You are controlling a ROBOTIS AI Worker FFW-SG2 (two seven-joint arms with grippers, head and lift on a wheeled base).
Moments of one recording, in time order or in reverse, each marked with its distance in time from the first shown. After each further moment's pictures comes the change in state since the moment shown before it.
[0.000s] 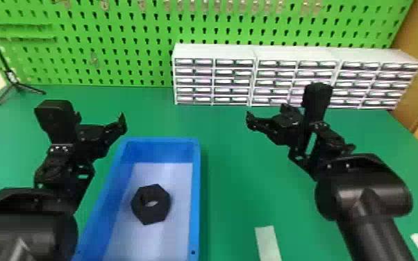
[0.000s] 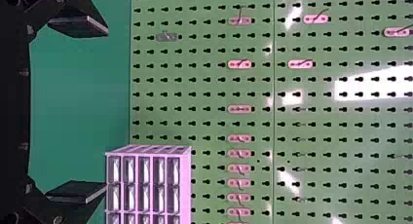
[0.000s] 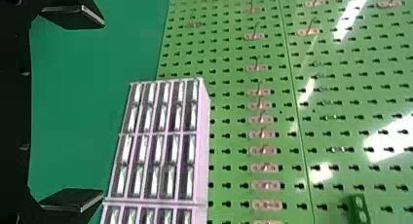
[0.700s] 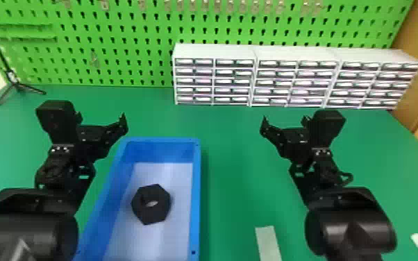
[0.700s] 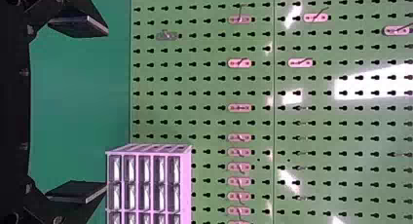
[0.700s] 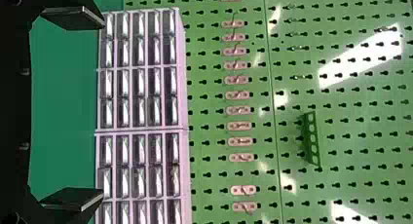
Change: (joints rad) left arm 0.003 0.000 -0.004 0.000 -0.006 -0.005 0.001; right arm 0.106 0.043 -0.004 0.069 0.023 -0.325 -0.287
